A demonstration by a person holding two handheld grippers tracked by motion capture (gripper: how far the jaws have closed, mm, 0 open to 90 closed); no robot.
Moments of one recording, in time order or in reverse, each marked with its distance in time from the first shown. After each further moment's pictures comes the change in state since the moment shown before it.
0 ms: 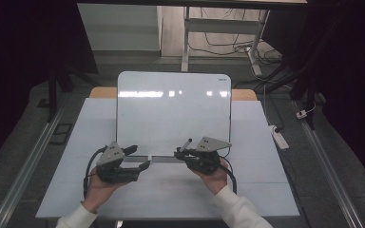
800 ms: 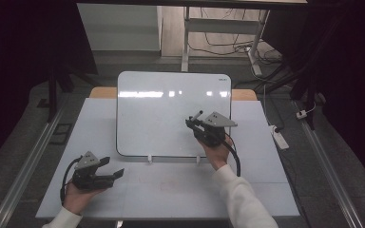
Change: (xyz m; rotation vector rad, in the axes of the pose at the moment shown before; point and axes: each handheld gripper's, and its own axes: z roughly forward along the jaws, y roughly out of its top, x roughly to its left) left arm 0.053 -0.078 -0.033 0.136 0.125 -0.163; right arm -0.063 0.029 0.007 -0.115 -0.268 -0.024
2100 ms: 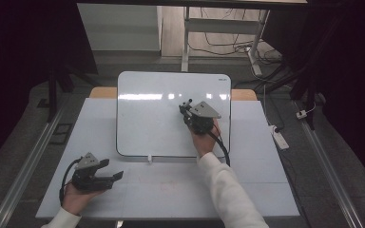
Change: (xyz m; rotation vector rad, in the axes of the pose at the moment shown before) left arm 0.004 -0.005 0.002 0.052 -0.013 -0.006; right arm 0.002 0.017 0.053 -0.050 -0.168 -0.097
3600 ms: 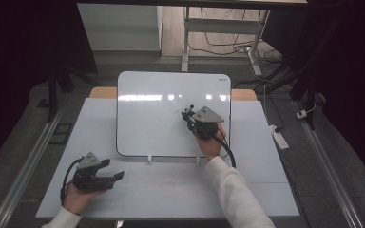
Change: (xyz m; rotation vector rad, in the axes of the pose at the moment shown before) left arm -0.001 0.000 0.001 0.004 -0.002 -0.001; right arm -0.009 -0.009 -0.014 0.034 0.050 -0.071
